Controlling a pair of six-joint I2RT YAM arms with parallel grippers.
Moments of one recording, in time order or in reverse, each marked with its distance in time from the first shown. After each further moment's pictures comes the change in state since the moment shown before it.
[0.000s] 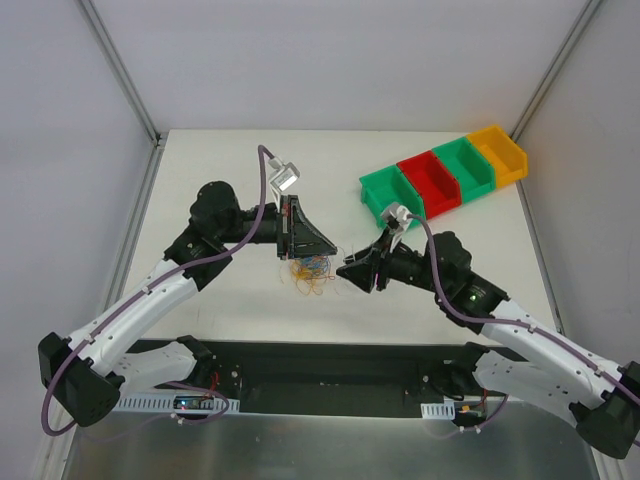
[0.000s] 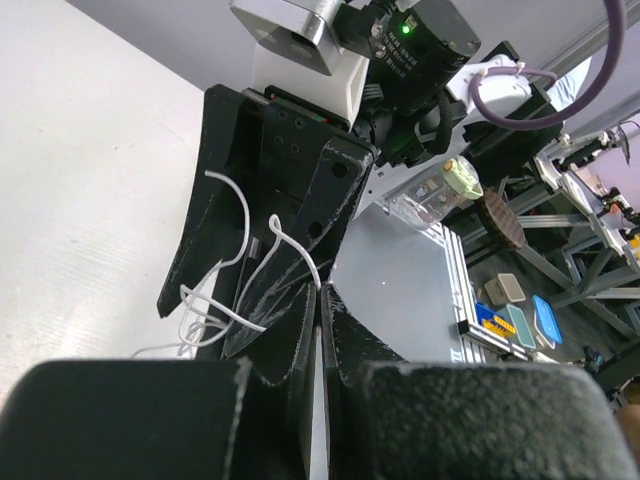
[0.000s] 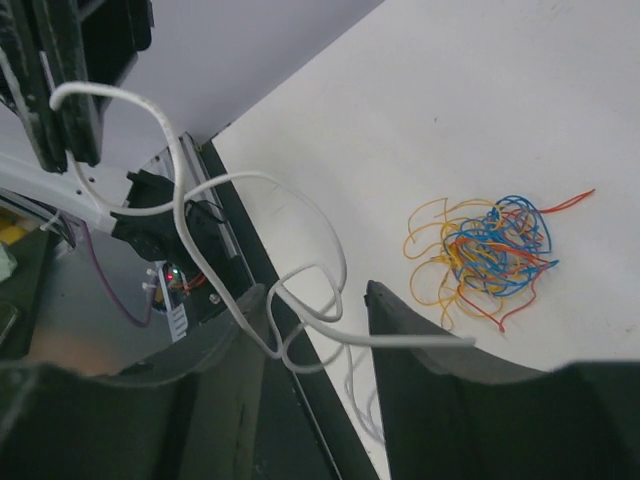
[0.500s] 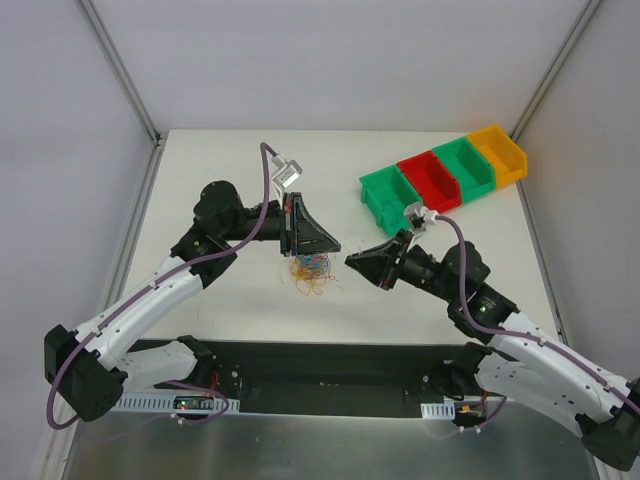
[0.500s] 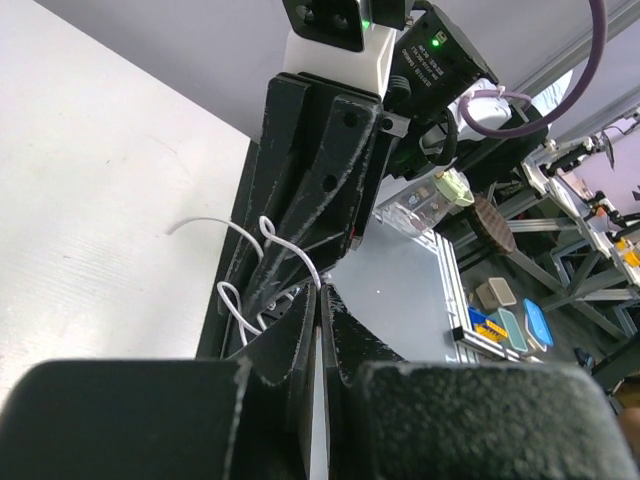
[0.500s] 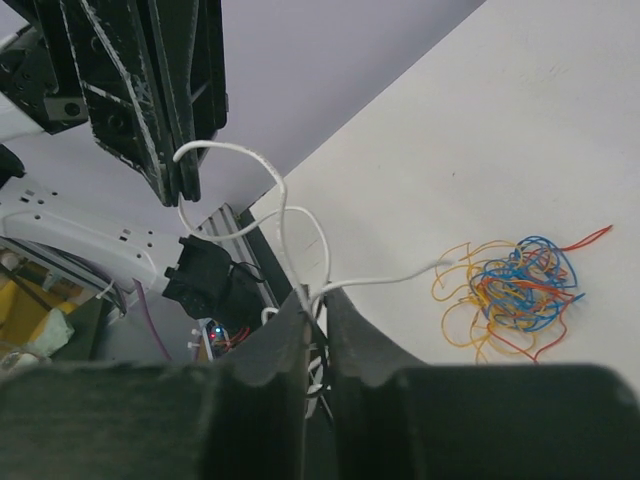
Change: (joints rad) left arm 0.000 0.036 -0.019 0.109 0.016 -0.050; right arm 0.000 -0.116 -0.083 0.152 0.061 0.165
